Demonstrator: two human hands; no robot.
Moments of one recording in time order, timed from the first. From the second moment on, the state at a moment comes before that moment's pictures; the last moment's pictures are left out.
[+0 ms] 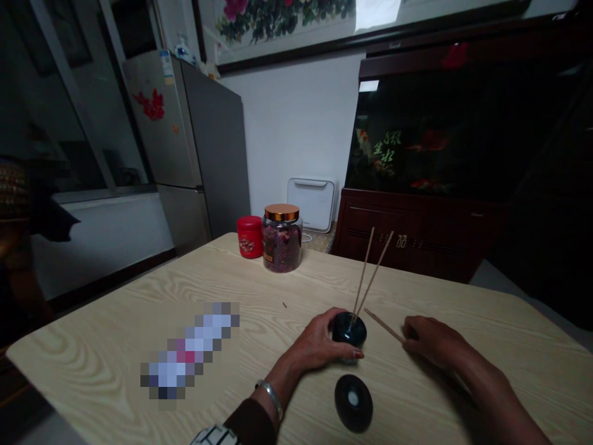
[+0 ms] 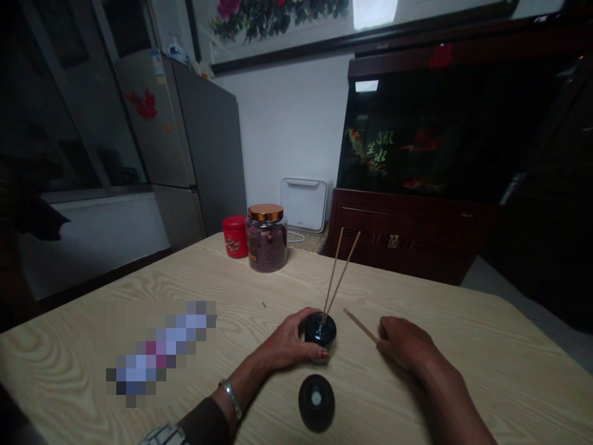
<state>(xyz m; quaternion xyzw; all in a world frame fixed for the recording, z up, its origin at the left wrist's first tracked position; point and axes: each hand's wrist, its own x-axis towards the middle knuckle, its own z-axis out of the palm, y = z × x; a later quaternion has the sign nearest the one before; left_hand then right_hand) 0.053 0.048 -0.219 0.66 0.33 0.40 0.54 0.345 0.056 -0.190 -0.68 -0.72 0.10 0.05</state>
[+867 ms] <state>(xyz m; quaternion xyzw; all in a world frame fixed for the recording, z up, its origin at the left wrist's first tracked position) 0.053 0.048 -0.219 0.65 0.32 0.41 0.55 0.351 0.049 -0.162 -0.65 -0.73 0.12 0.14</state>
